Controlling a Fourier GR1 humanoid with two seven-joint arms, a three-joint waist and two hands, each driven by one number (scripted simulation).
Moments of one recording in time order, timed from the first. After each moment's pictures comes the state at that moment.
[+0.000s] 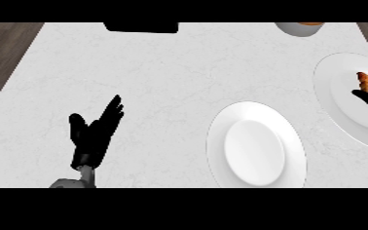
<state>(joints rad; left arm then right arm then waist) -0.02 0.10 -0.12 -1.45 0.11 0.05 0.22 -0.60 -0.64 -0.49 -0.36 0.28 -0.40 -0.38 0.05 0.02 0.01</state>
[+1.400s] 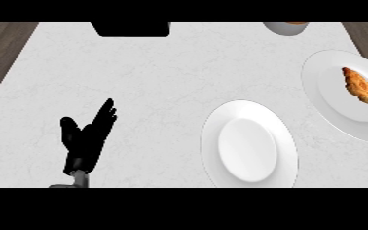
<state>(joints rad) 0.02 0.10 -0.08 -1.48 0.10 0.06 0.24 -0.29 -0.80 -0.67 -0.25 0.02 0.22 -0.79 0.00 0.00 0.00</state>
